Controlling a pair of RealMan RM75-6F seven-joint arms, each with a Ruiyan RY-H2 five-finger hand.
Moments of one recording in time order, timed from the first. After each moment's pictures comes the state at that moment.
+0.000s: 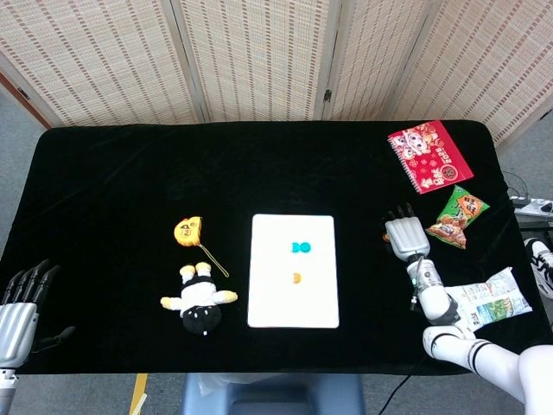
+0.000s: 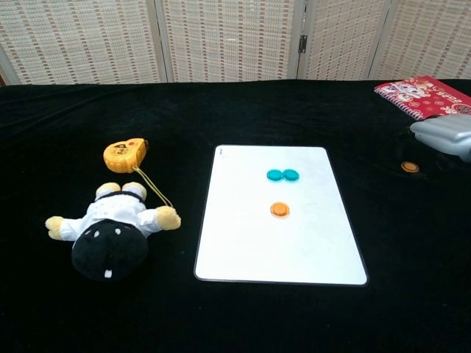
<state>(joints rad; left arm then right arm) -0.06 -1.09 -0.01 -1.67 1.53 1.50 0.03 0.65 -1.60 0.14 -1.02 -1.06 0.86 -0.37</state>
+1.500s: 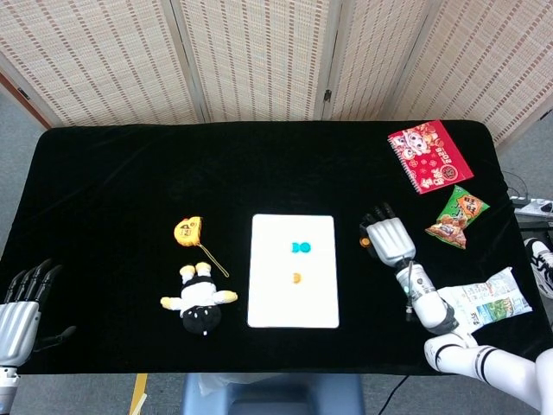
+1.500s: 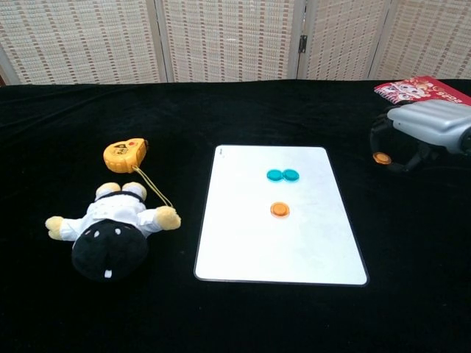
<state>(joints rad) -0.07 -1.08 -0.01 -1.69 1.52 1.48 0.04 0.64 -1.52 0.13 -1.26 -1.26 0.96 -0.31</state>
